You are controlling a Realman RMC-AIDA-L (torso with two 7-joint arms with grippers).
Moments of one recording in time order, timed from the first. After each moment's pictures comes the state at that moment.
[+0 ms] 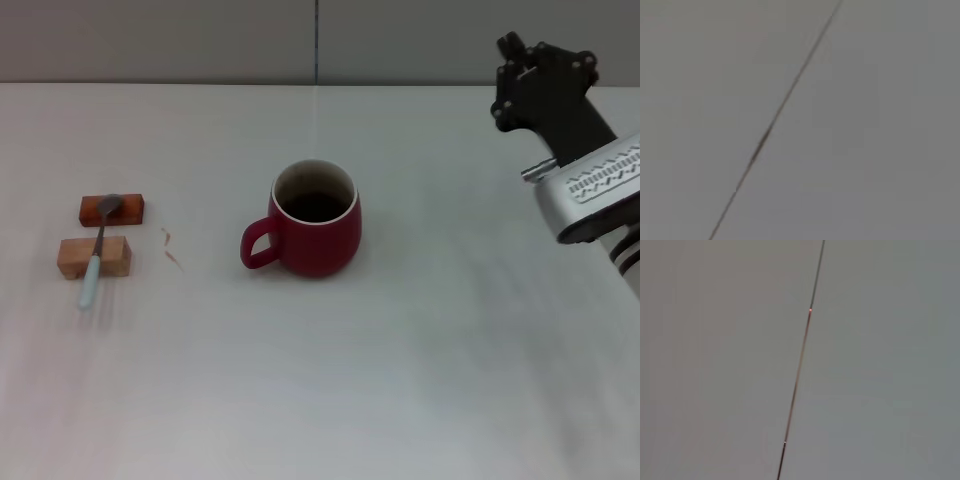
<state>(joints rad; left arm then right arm) -0.34 -2.06 0.57 0.14 0.77 1.42 -0.53 0.61 2.09 0.52 0.27 -1.98 -1.11 -0.40</state>
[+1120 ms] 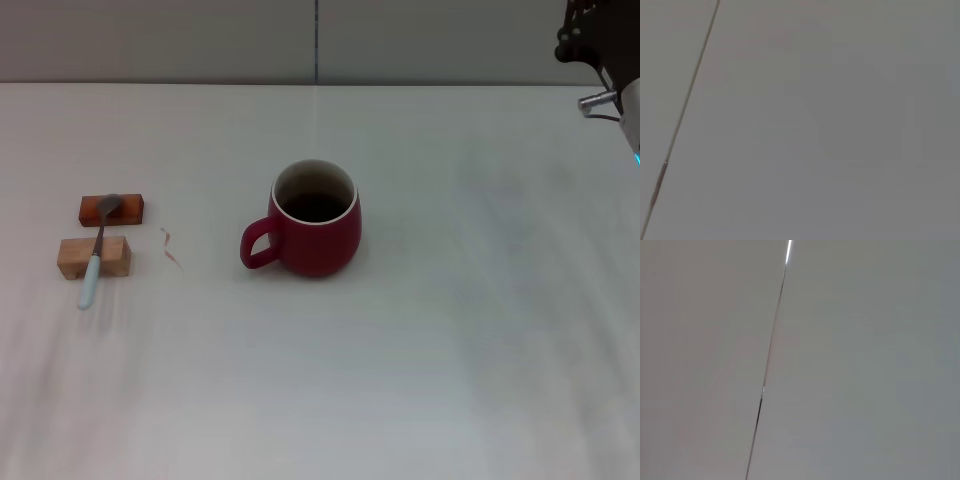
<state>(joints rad) -0.15 -2.07 0.71 -0.22 0.77 1.80 -0.29 0.71 2.07 0.62 0.12 -1.98 -1.10 -0.12</state>
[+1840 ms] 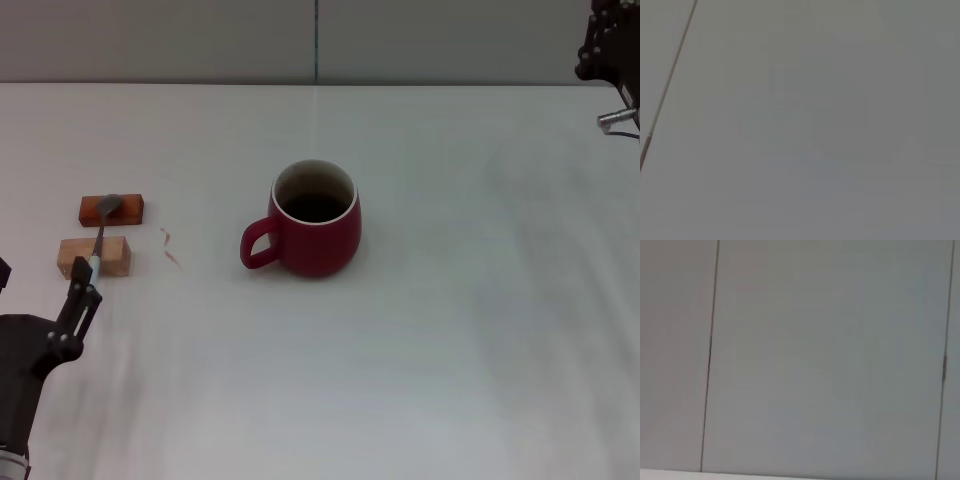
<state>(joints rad) -0.31 -2.06 0.69 -0.66 0.76 1.83 0.10 0.68 2.07 0.62 0.09 -1.98 -1.10 -0.12</state>
